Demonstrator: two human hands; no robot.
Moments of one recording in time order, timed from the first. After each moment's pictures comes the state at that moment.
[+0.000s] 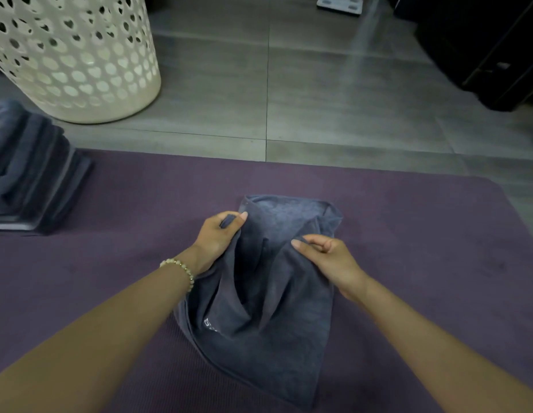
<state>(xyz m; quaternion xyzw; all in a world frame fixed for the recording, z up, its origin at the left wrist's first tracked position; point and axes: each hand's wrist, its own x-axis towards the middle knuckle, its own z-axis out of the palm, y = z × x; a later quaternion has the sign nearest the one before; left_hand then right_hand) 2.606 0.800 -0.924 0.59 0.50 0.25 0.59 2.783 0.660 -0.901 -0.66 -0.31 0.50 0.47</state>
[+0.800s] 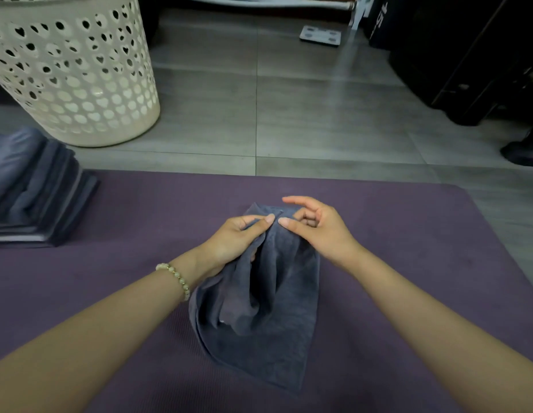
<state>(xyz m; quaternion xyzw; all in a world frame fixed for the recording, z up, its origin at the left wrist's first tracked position) 2.619 0.739 -0.825 0.59 0.36 0.15 0.70 2.784 0.665 -0.828 -0.64 -0.46 0.38 0.49</state>
